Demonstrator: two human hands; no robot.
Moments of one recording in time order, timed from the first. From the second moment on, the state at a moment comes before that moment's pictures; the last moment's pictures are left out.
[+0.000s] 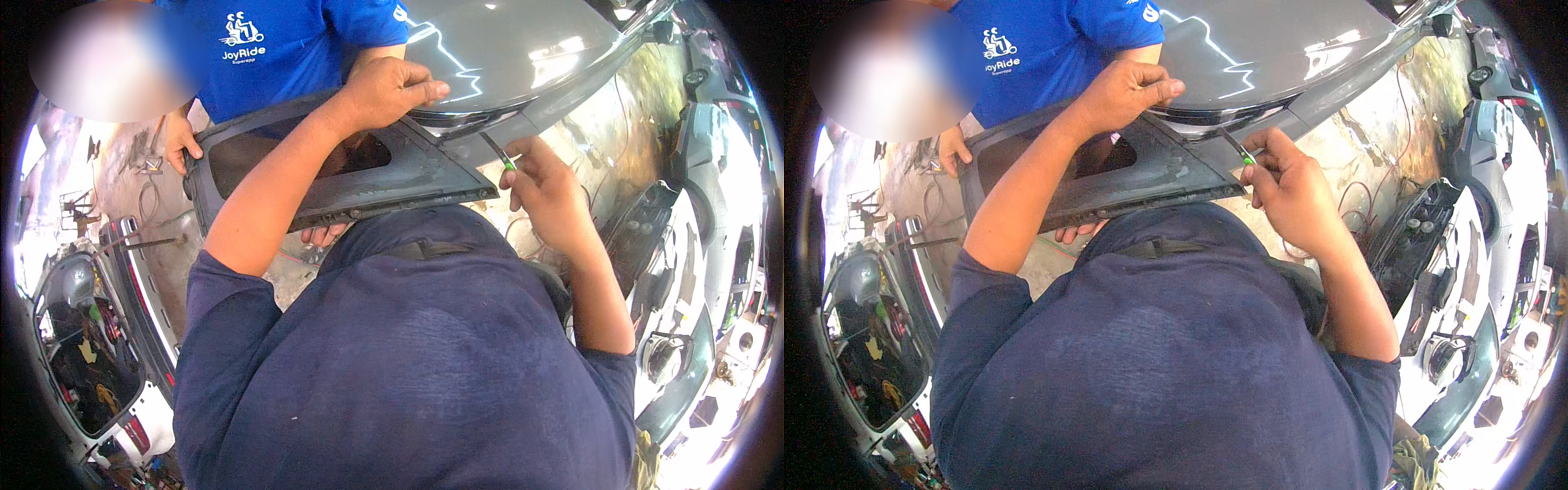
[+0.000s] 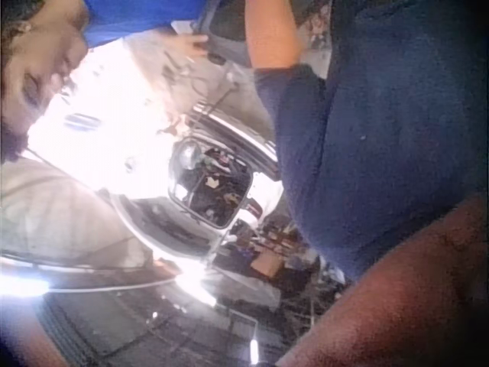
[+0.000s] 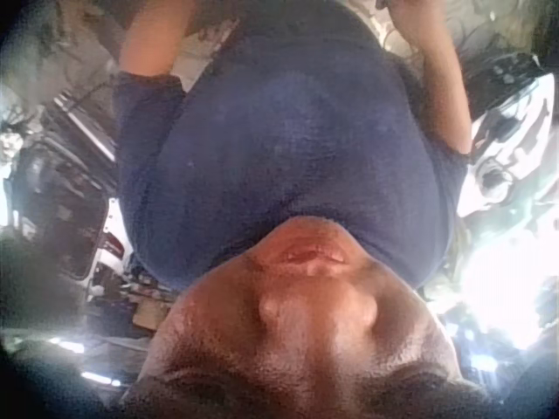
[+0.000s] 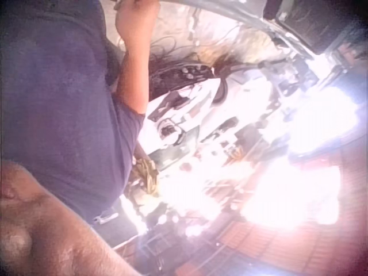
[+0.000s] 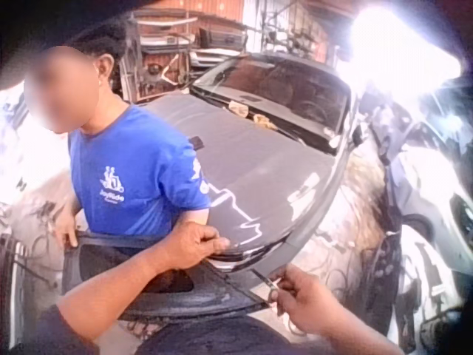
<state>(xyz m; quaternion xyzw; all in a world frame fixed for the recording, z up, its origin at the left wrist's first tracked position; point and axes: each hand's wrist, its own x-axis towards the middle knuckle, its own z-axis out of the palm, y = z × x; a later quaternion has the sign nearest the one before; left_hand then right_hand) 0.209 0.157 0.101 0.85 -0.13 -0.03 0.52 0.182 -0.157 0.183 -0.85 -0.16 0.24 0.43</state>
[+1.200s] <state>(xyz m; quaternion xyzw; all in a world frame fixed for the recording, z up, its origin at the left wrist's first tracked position) 0.195 0.148 0.070 0.92 -0.23 -0.12 0.29 0.184 -0.111 0.149 -0.89 -0.41 0.16 0.06</state>
